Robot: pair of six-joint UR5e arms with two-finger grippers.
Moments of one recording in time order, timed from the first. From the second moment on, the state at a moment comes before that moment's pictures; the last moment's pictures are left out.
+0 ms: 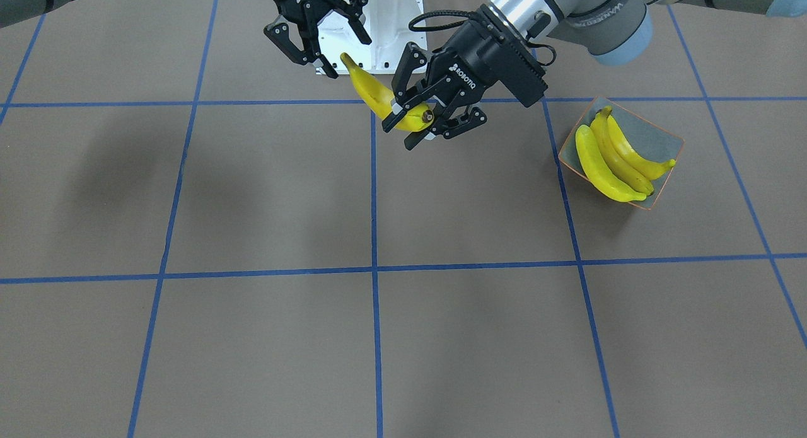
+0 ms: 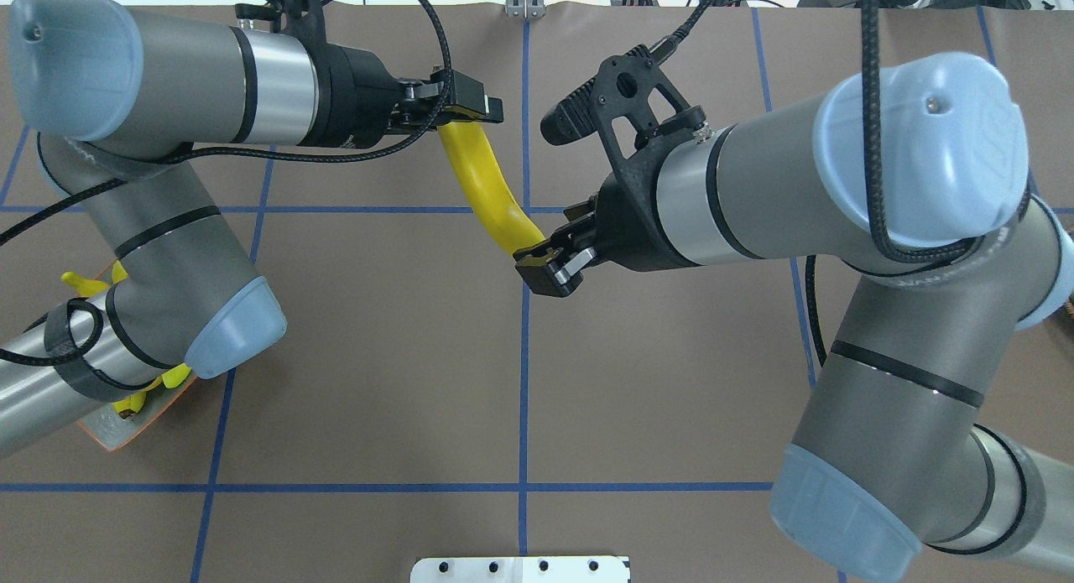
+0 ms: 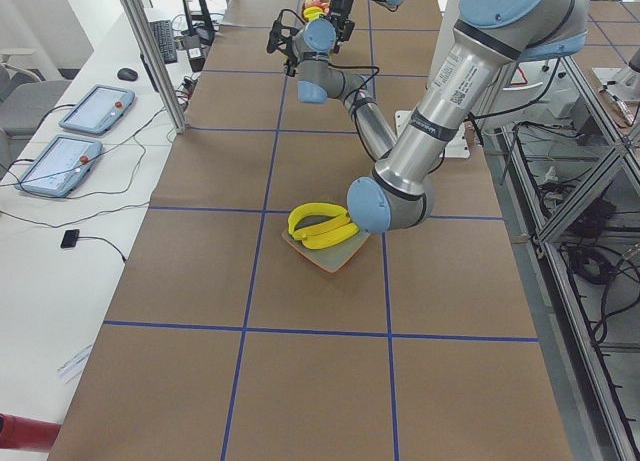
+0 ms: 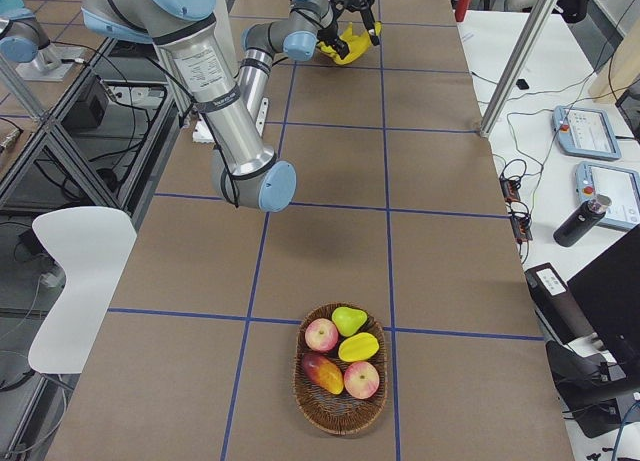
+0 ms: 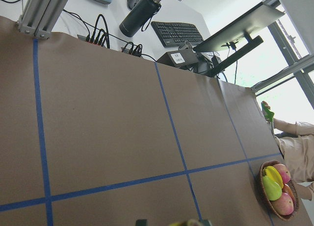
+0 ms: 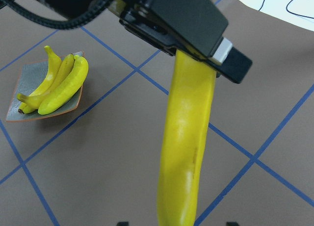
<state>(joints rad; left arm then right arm) -0.75 -2.18 -1.82 -2.35 -1.93 -1.32 0.58 -0.95 2.17 -1.48 1.85 0.60</state>
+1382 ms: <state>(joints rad) -0.85 -1.73 -2.03 -2.34 -2.11 -1.18 1.16 -1.20 1.96 -1.58 2.11 0.18</state>
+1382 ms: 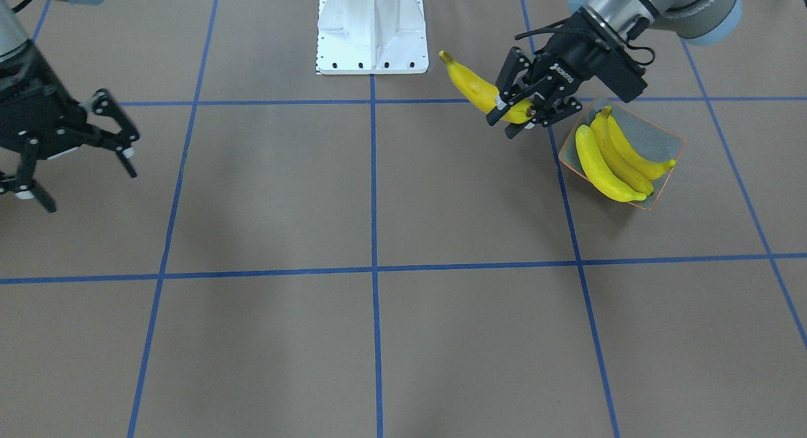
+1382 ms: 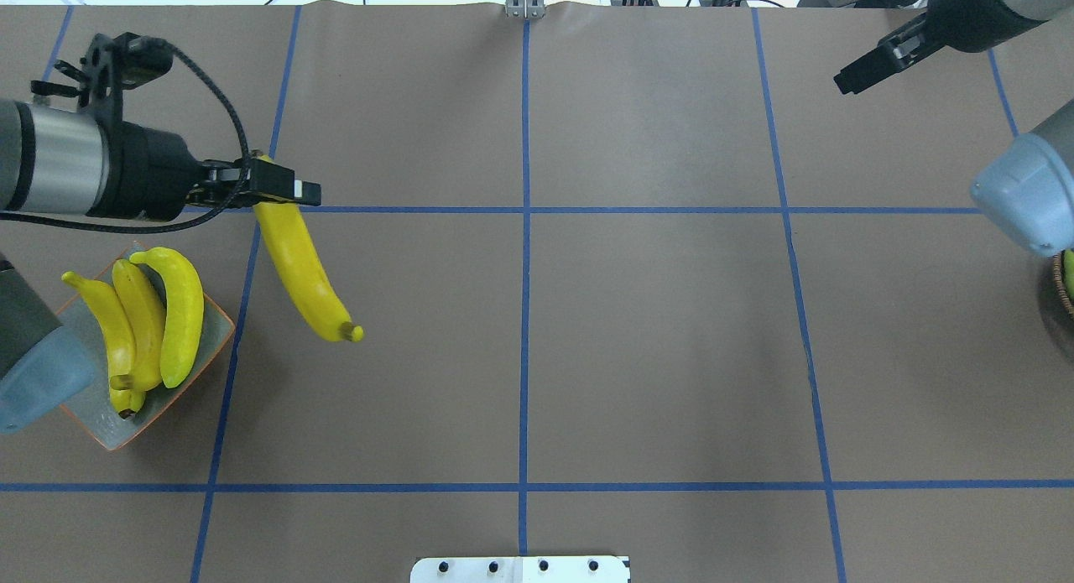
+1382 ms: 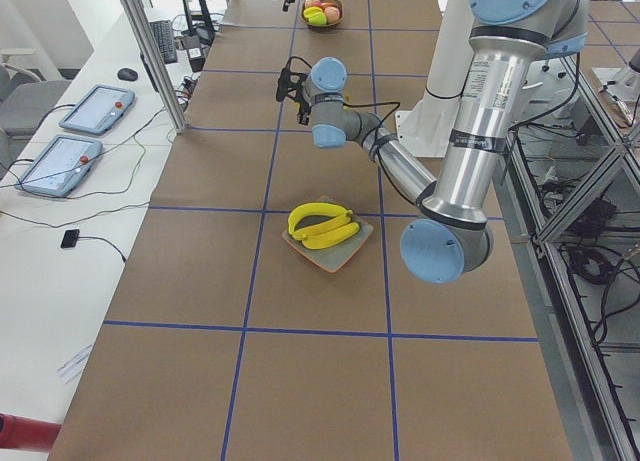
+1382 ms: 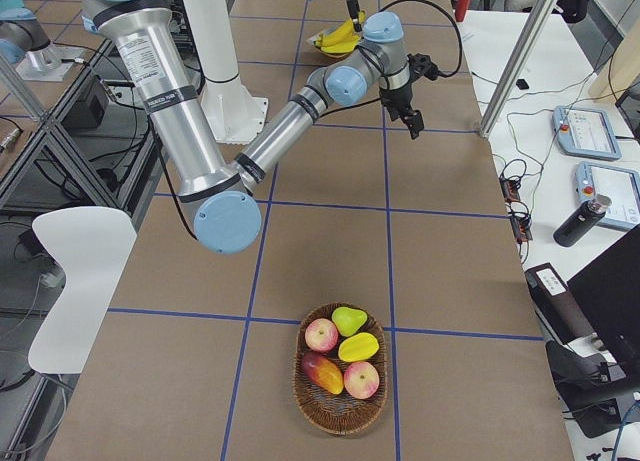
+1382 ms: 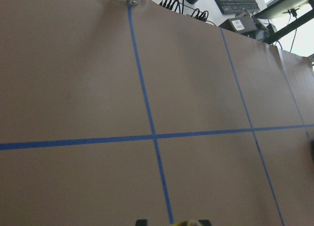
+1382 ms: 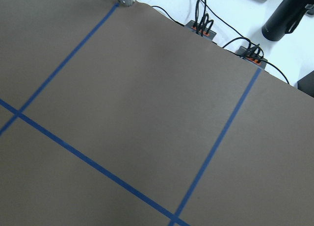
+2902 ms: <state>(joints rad) -0.95 -1.46 -1.94 -2.21 -2.07 -0.17 1.52 -1.38 1.81 -1.58 2.28 -0.41</state>
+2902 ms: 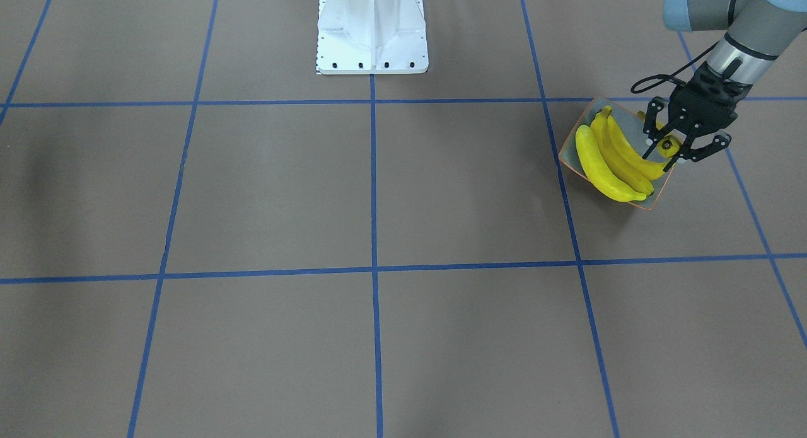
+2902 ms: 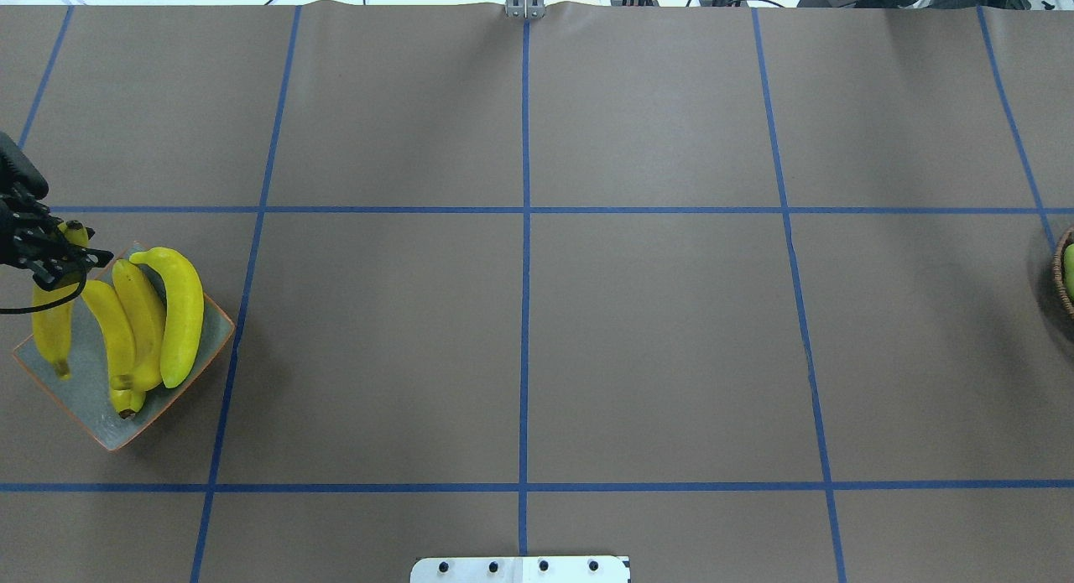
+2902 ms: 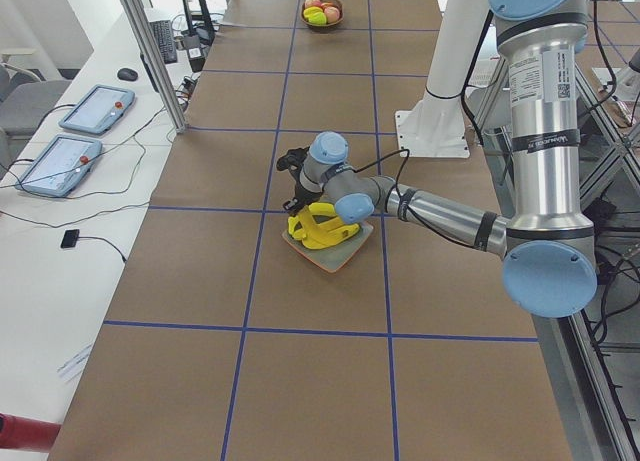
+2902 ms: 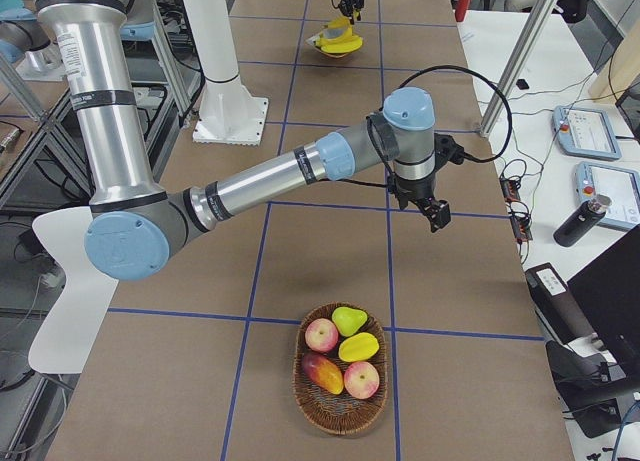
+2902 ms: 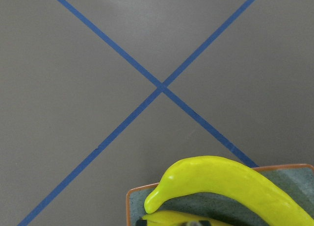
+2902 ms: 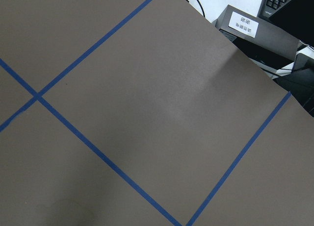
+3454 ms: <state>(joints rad) -0.88 -1.49 -1.91 -2.20 -2.07 -0.17 1.52 -1.39 1.81 -1.58 2.27 -0.41</state>
